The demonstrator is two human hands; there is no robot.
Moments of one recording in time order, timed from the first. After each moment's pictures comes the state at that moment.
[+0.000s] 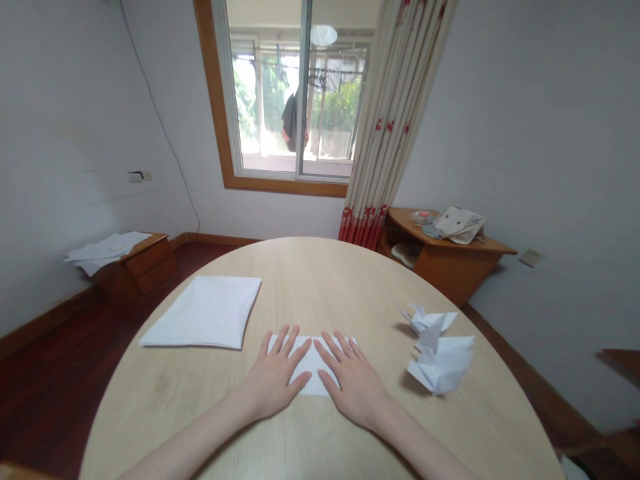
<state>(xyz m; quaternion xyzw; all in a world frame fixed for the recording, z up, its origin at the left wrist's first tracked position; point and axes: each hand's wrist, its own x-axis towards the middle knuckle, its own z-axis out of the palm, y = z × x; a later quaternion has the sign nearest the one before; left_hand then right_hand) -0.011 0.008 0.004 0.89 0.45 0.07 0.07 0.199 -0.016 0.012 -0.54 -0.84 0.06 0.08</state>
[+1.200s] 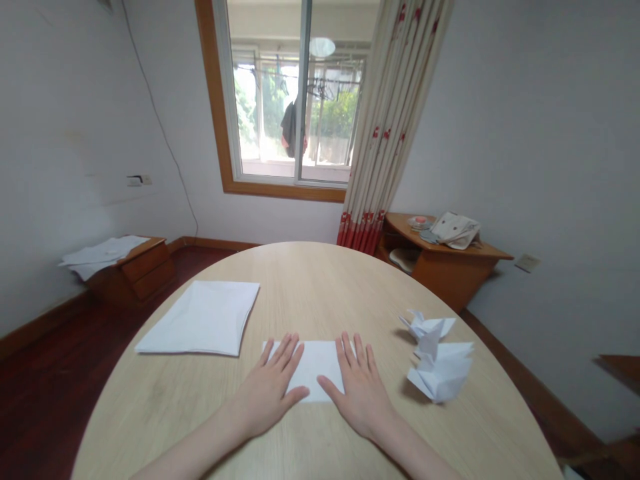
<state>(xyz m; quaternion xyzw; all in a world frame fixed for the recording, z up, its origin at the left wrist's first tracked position) -0.019 0.006 -0.004 0.90 0.42 0.10 0.05 0.204 -0.012 -0.018 -0.64 -0.76 0.00 0.12</state>
